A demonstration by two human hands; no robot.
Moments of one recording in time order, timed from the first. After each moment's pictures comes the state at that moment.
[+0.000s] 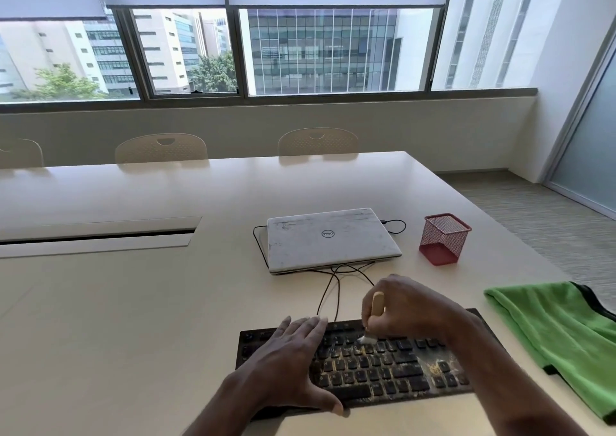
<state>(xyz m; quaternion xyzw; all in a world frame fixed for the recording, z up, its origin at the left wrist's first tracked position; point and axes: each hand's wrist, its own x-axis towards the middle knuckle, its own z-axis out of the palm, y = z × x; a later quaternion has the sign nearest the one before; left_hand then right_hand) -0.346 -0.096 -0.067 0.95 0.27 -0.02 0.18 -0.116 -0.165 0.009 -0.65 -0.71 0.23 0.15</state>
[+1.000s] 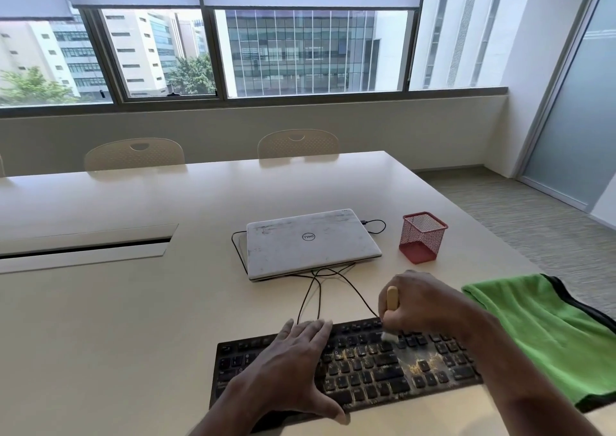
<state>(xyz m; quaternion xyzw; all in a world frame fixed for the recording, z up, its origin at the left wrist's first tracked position) -0.312 -0.099 -0.072 0.96 0.23 -0.04 0.16 -0.076 -0.189 0.017 -0.73 -0.65 0.17 0.11</state>
